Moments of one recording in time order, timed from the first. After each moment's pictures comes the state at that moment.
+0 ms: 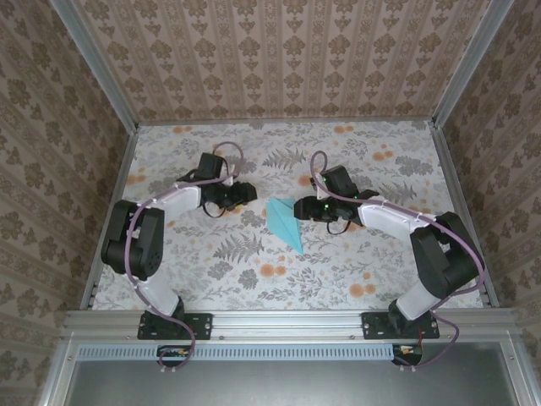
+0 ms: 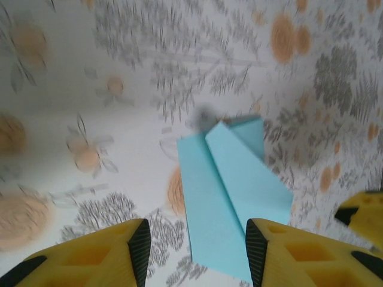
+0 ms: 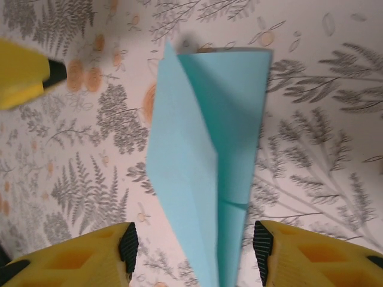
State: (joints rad) left arm -0.37 1.72 1.02 -0.29 0.56 -0.56; right arm 0.45 1.60 0.92 -0.23 -0.37 0.49
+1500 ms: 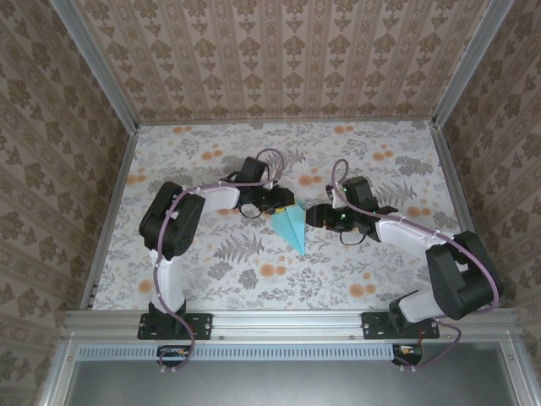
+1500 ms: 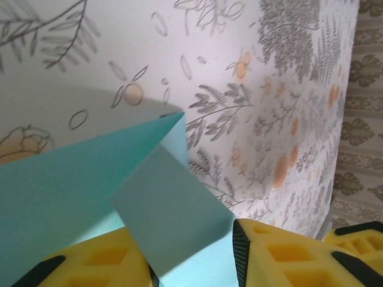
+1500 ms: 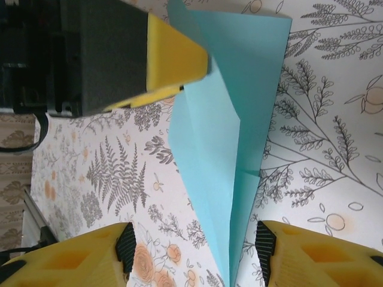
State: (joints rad) left arm -0.59 2.00 1.20 -0.08 0.67 -0.74; right arm 0.36 1.43 0.69 -0.09 -0.53 0.57
